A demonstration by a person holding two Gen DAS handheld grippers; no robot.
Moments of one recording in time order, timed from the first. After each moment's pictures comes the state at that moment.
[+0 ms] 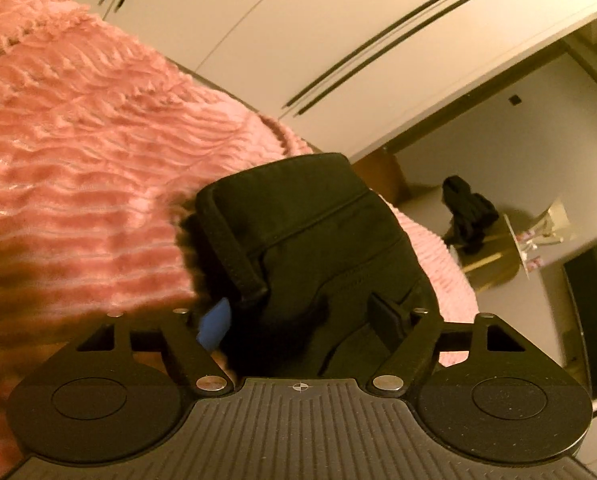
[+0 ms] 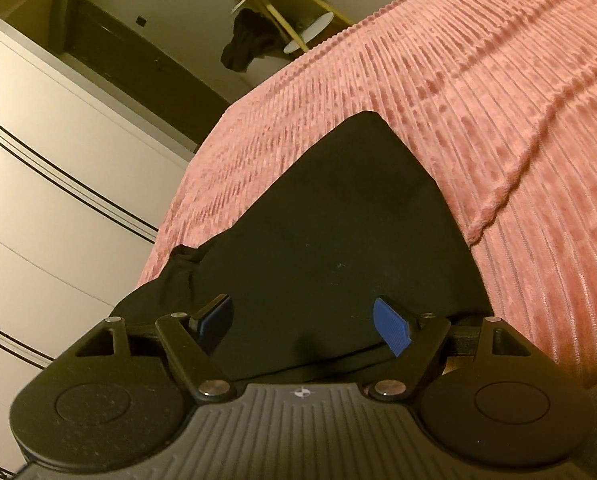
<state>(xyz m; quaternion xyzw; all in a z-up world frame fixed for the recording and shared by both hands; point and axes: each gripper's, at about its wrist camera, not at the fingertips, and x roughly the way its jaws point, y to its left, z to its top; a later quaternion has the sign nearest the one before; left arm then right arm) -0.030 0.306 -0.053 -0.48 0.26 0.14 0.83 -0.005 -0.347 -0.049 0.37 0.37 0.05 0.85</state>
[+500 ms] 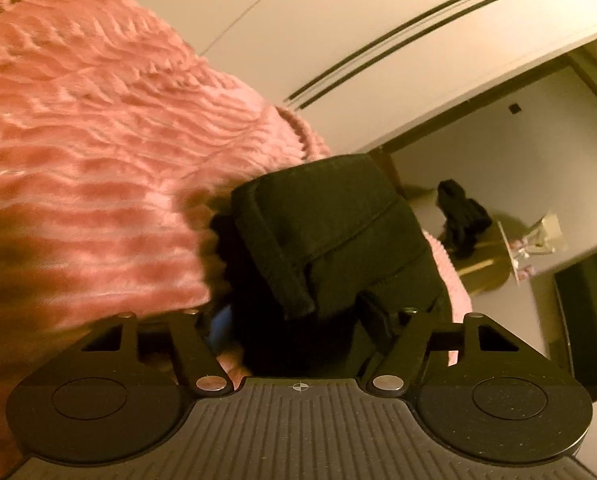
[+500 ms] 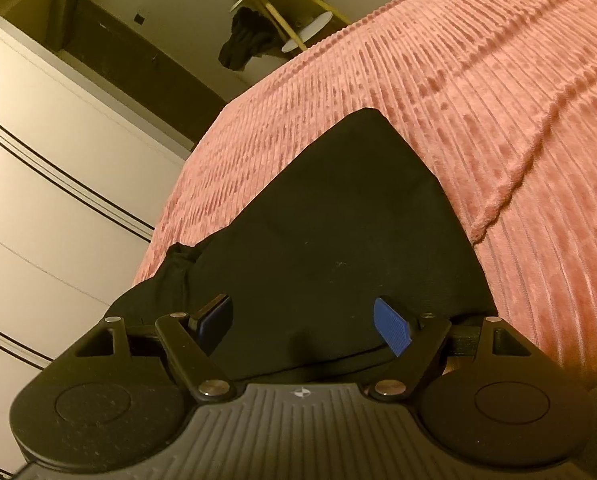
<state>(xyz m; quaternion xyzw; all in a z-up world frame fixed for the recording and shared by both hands) -0.017 0.330 -0.089 -0.50 0.26 0.13 0.82 -0.002 -0.344 -0.050 0.37 0.37 0.05 0.85</state>
